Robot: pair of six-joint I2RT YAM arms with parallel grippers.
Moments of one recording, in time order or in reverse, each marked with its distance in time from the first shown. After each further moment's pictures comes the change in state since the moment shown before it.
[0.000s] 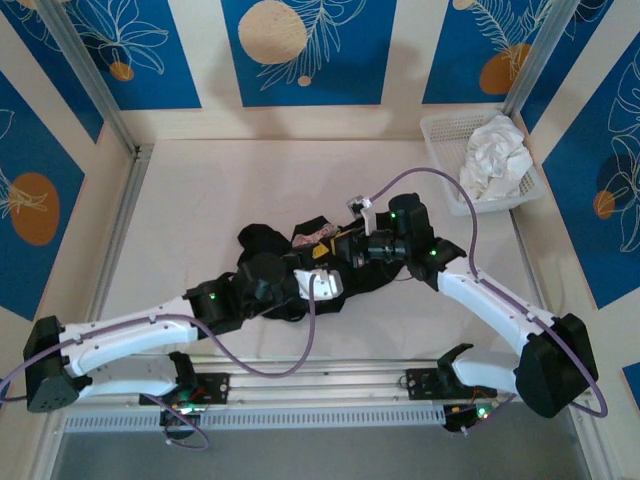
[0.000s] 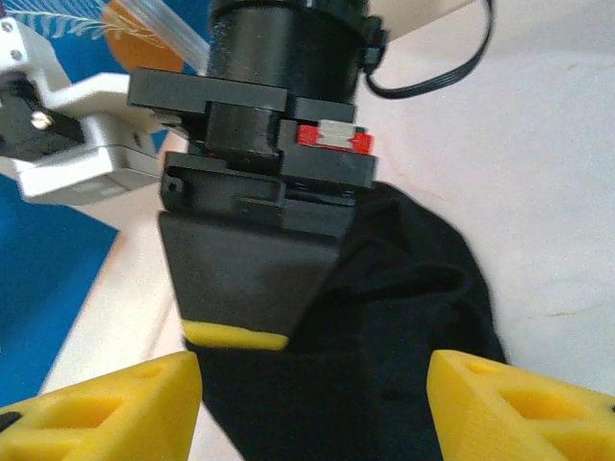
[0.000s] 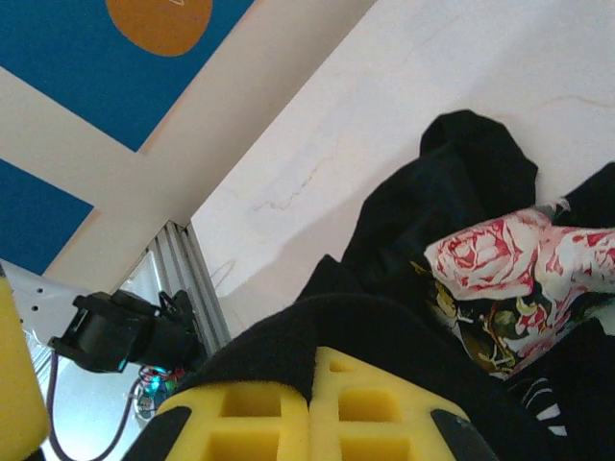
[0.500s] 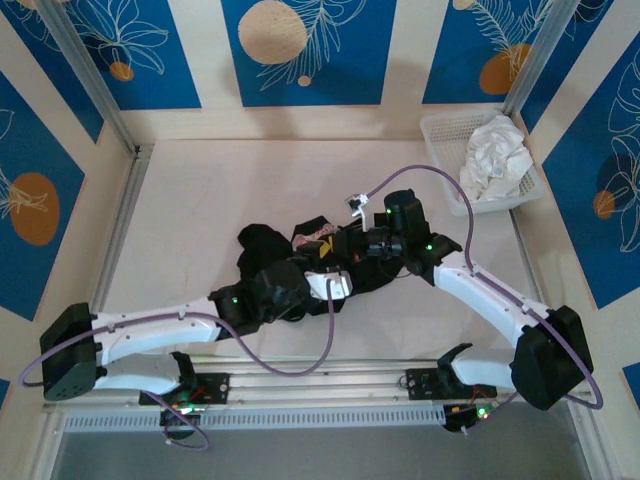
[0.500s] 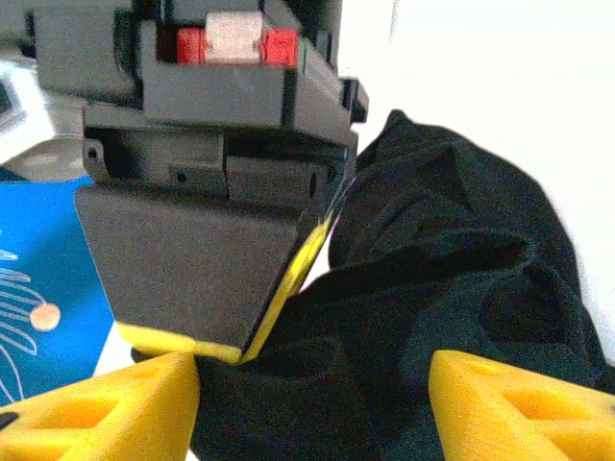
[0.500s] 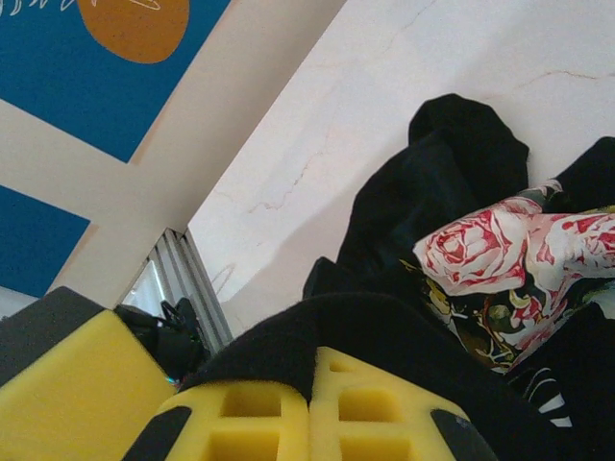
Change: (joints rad) left arm -0.014 0.118 -0.077 0.193 -0.168 0.085; right arm 0.002 0.042 0.035 -0.024 0.019 0.052
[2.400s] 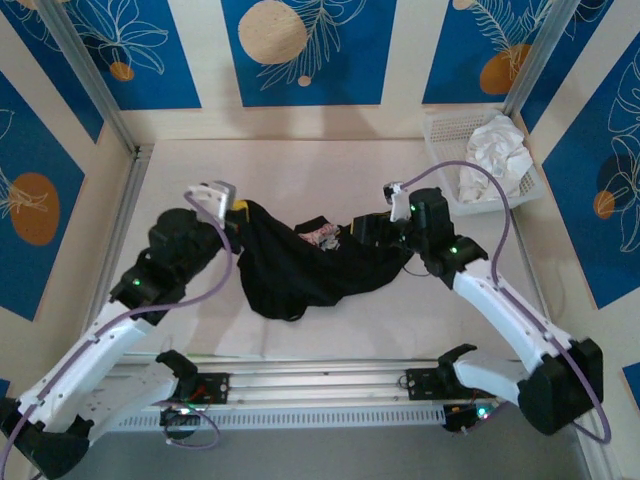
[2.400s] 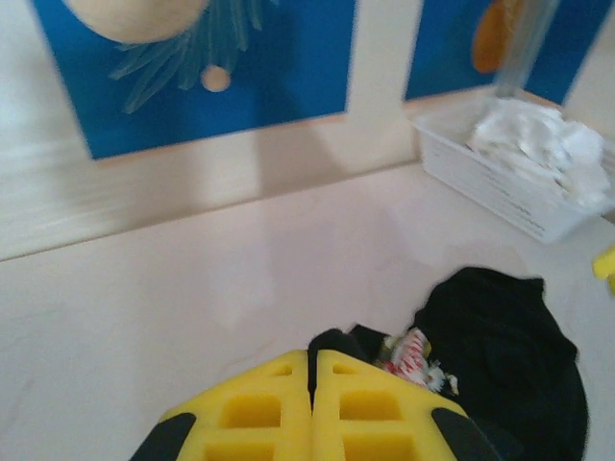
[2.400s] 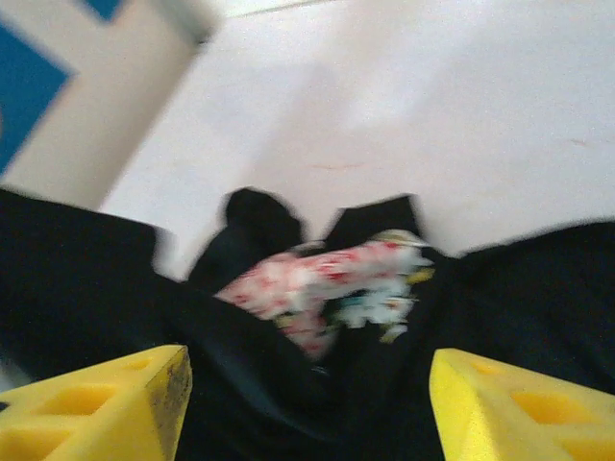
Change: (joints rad) left arm 0.599 -0.375 0.212 -0.472 0.276 -0.851; right arm -0.106 -0.089 0.026 -0.180 0.414 -0.047
